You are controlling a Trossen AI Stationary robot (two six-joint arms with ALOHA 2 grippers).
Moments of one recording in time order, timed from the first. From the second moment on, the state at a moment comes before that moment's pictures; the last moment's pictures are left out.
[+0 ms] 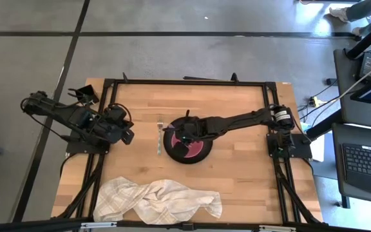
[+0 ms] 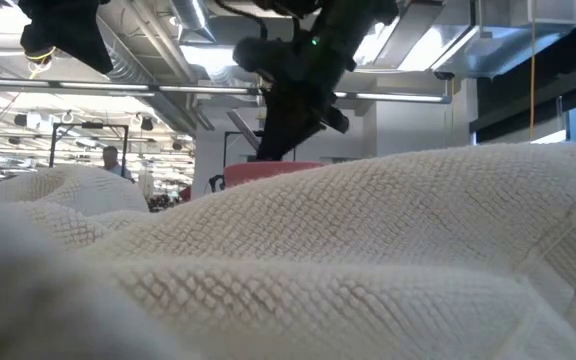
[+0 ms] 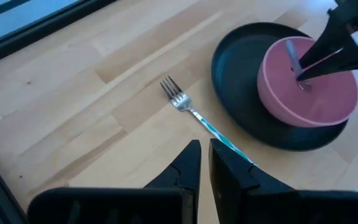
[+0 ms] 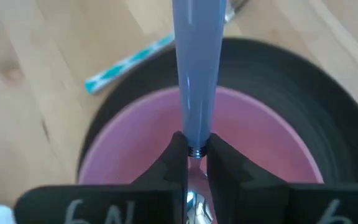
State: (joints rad) left arm -0.36 0.86 0.94 -1.18 -0.62 -1.11; right arm 0.07 1.99 1.56 -0.59 0.23 0.55
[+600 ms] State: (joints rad) left arm -0.36 0.86 0.94 -1.17 -0.62 -1.09; right arm 0.07 1.99 1.43 -0.54 0.23 0.60
